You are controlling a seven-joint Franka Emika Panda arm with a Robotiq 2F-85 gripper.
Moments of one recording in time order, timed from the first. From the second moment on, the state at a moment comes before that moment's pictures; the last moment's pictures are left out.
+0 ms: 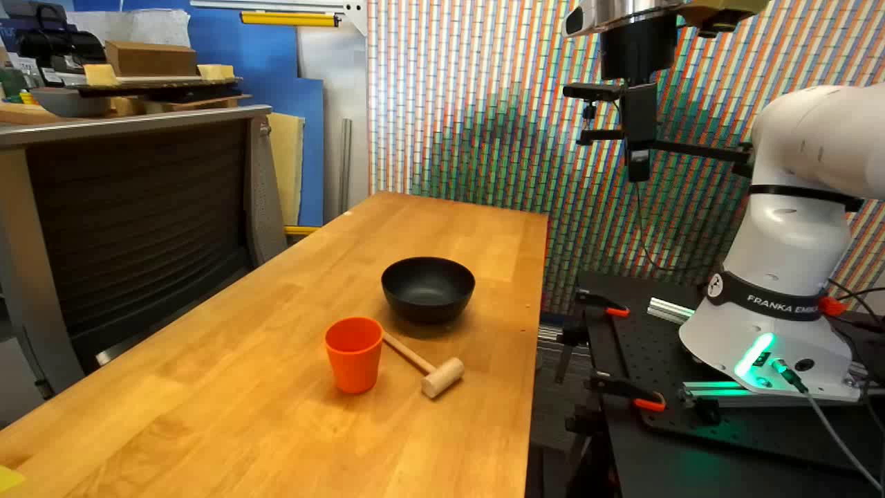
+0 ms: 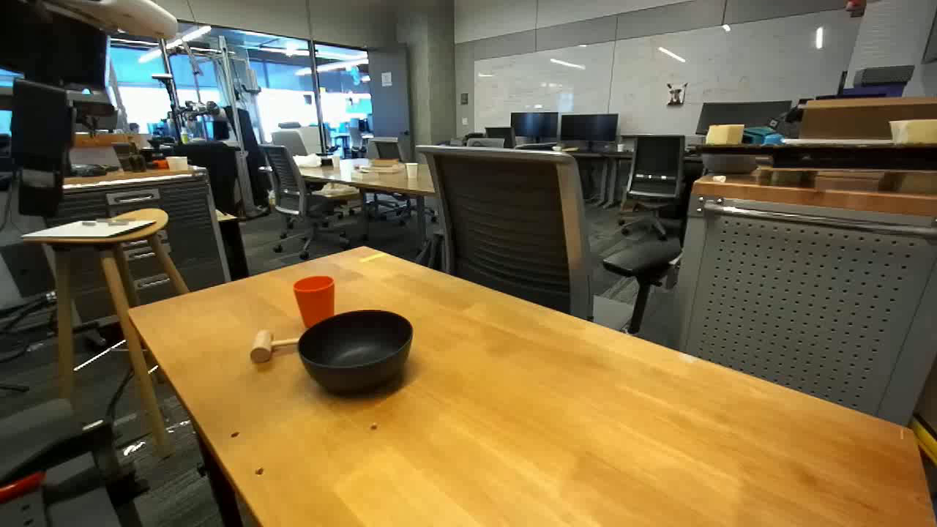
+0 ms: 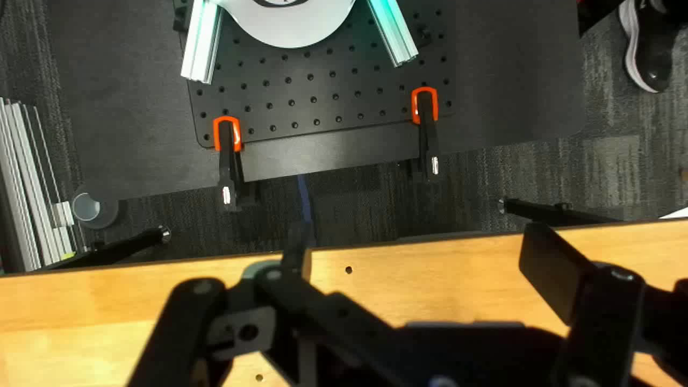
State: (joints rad) arm 0.05 -0.81 0.11 -2.72 0.11 1.66 0.20
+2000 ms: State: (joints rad) arm 0.26 0.44 0.19 -2.07 -0.64 2.41 0.85
